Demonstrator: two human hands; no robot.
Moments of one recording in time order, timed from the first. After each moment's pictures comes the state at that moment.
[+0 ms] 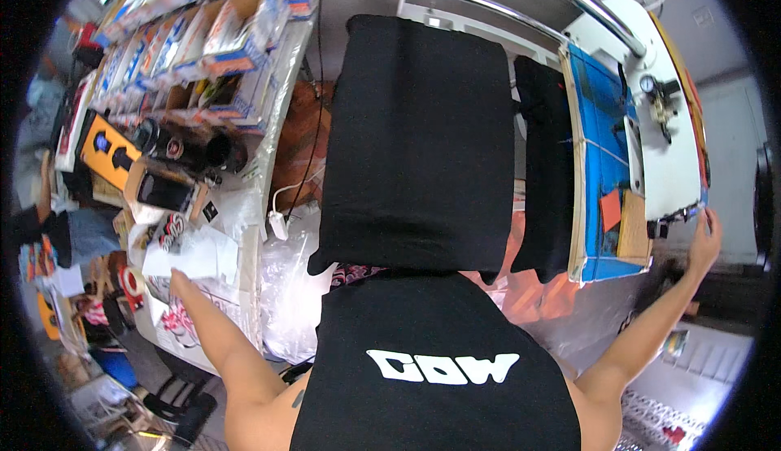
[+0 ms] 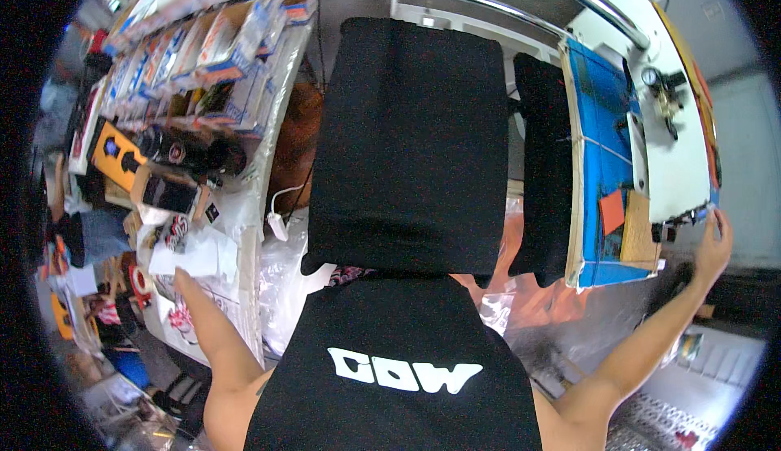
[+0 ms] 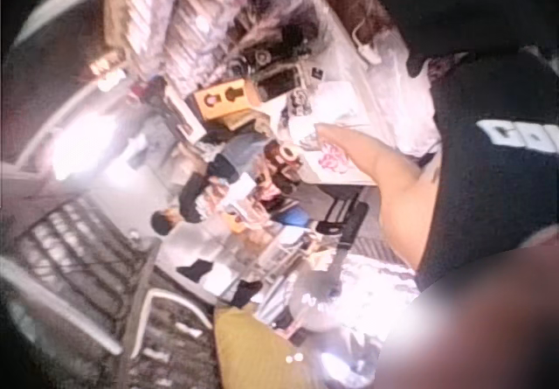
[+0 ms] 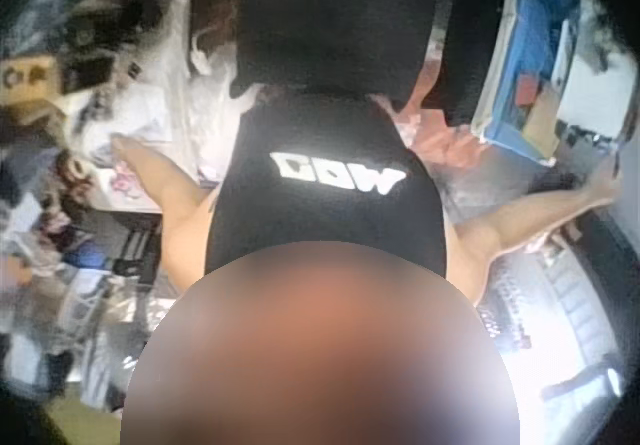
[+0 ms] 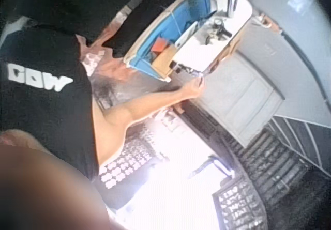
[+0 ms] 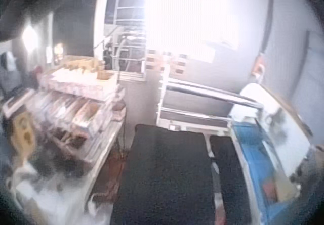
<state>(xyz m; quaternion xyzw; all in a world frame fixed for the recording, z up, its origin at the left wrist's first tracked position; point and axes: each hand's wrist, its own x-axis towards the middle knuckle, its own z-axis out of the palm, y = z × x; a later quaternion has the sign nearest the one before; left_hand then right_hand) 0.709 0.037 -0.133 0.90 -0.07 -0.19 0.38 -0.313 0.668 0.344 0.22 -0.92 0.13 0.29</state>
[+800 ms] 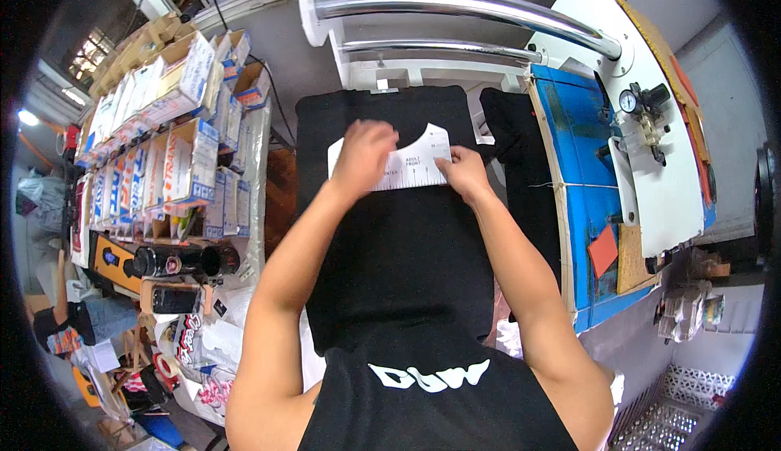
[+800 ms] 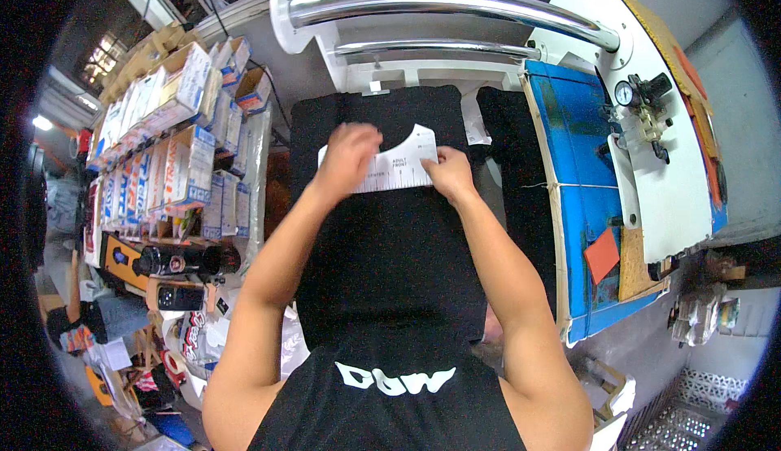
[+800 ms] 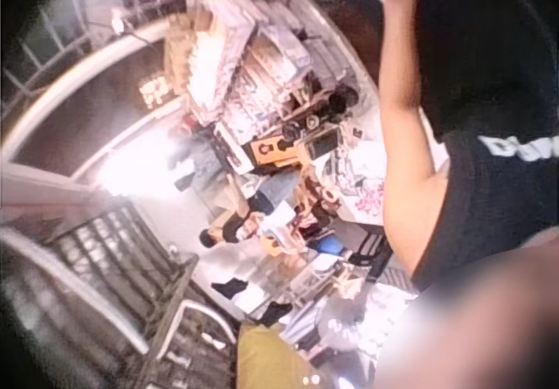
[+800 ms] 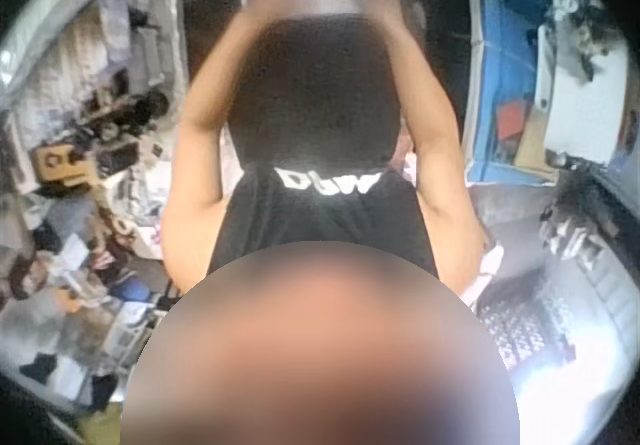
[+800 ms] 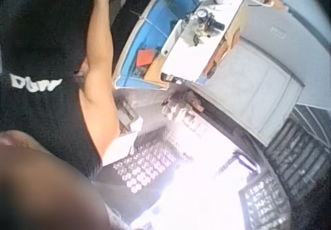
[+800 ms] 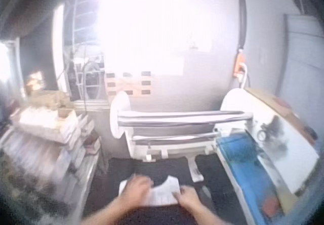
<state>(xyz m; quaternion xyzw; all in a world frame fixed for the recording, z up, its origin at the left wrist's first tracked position) -0.050 0.007 0.054 0.05 -0.94 -0.21 0.28 -0.213 0.199 0.036 0.18 -0.80 0.48 -0.32</state>
